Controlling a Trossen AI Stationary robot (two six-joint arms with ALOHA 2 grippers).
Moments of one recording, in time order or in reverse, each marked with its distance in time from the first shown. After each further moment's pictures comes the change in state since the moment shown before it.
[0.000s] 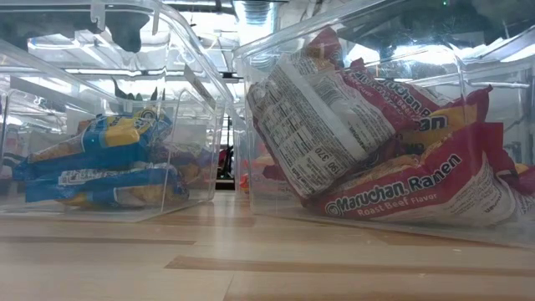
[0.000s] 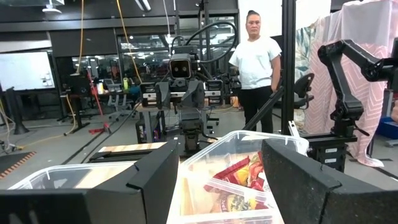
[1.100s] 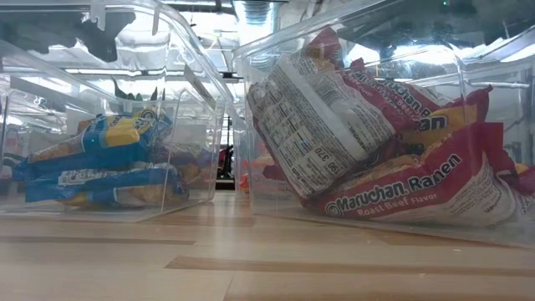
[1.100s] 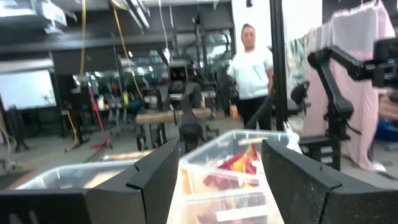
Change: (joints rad) left arm 0.001 -0.411 -0.118 -0.242 0.019 0.026; right arm 0.000 0.000 0.000 -0.001 0.000 0.005
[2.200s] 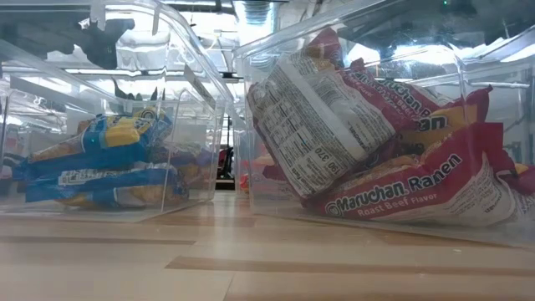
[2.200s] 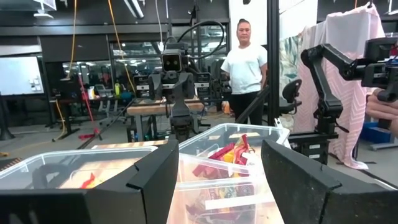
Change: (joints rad) left arm 0.001 -0.023 -0.023 -0.026 0.027 -0.052; right arm 0.002 -0.002 0.000 0.000 0.000 0.003
